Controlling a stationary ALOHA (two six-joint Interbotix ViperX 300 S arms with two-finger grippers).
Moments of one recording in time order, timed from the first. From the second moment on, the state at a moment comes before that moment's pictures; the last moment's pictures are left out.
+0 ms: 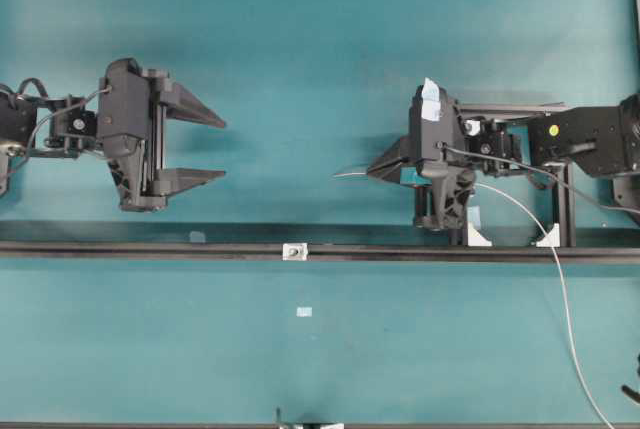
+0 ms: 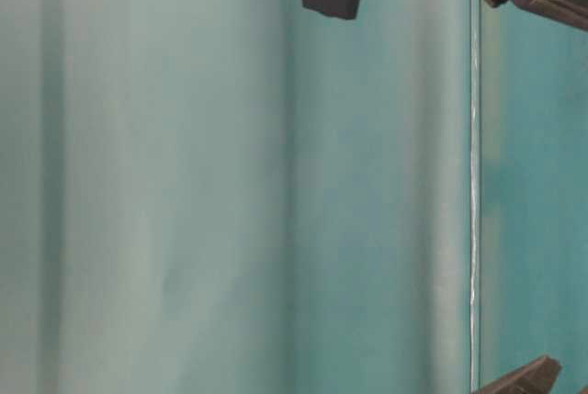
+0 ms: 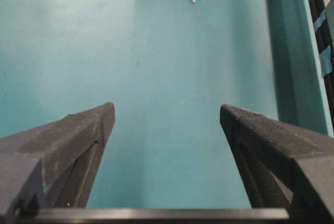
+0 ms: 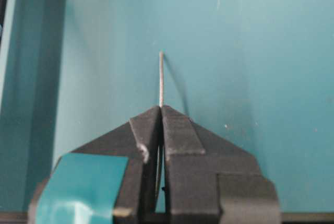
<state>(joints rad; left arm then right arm) 0.01 -0.08 1.14 -0.03 -0.59 -0.01 0.02 0.09 0.94 0.00 -0.36 0.24</state>
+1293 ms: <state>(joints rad) -0.01 -0.20 1.14 -0.03 -0.54 -0.02 0.02 -0.16 0.92 0.00 -0.19 0.24</state>
